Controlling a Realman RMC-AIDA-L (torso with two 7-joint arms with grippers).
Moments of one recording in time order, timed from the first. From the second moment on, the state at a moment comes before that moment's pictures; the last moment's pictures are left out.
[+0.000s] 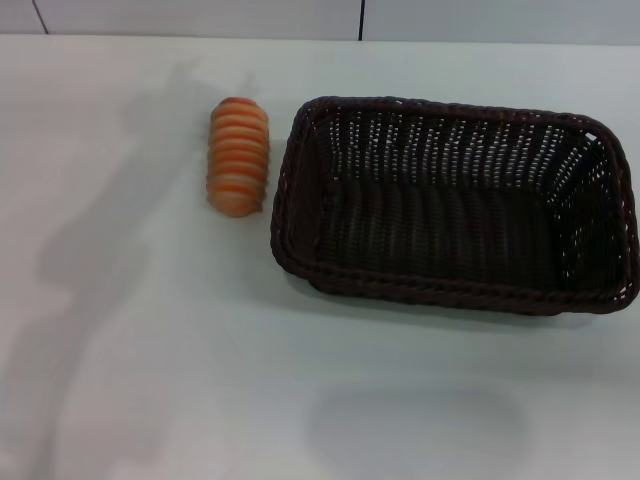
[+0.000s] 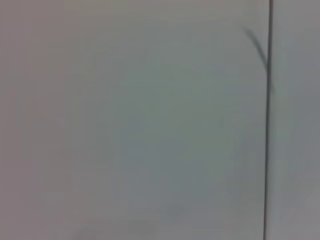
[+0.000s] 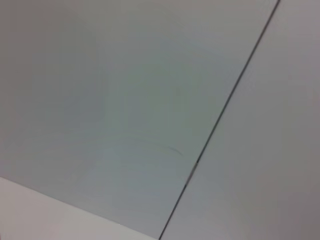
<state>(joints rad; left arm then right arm) -0.40 -2.07 1.37 1.81 2.67 0.97 -2.86 -0.50 2.08 1.73 1.87 -1.79 0.42 -1.48</state>
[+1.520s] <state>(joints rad) -0.97 -2.04 1.11 1.05 2.90 1.38 -2.88 -0.57 2.08 1.75 1.94 -1.69 0.63 -1.62</state>
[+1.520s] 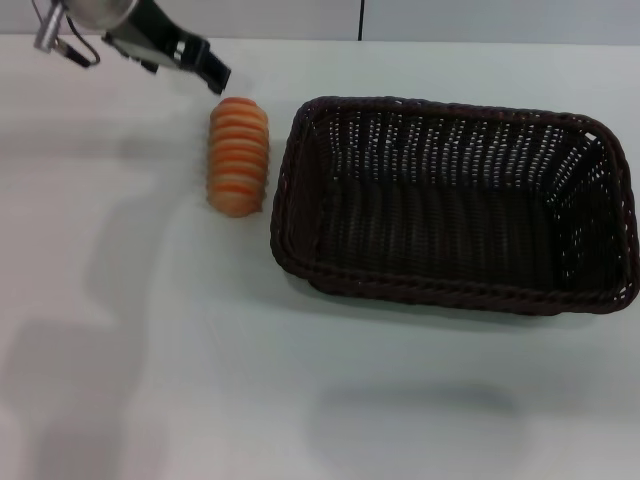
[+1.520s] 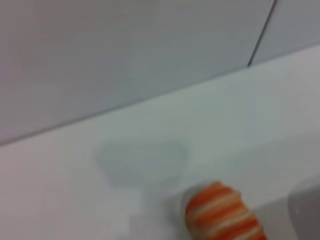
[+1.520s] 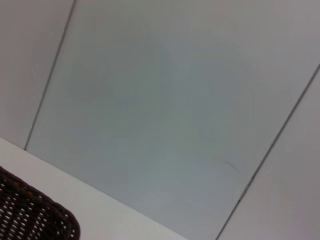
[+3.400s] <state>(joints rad) -0.96 -2.07 1.18 0.77 2.82 1.19 -2.88 -0.51 2.08 1.73 2.02 -1.77 0.62 -1.61</state>
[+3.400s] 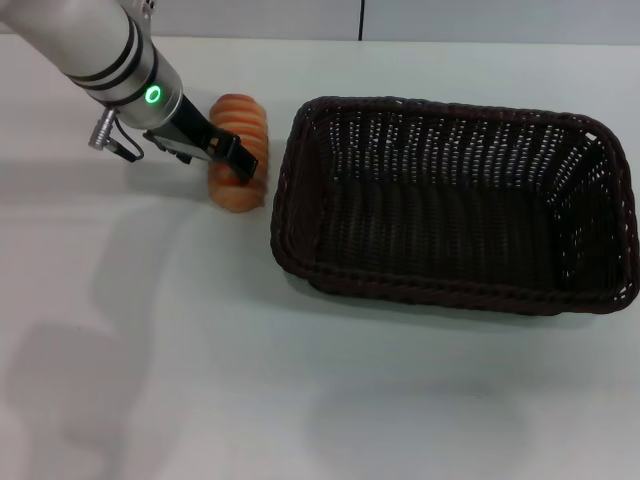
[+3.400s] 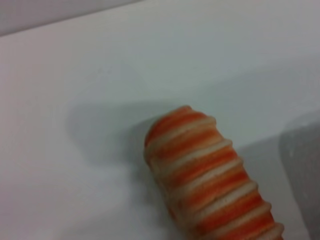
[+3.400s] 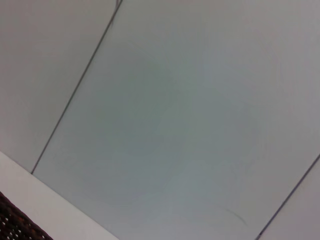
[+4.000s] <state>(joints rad) -0.95 -2.07 1.18 0.70 2.82 1.13 -2.87 -0.46 2.08 1.70 2.02 -1.79 0.62 -1.60</state>
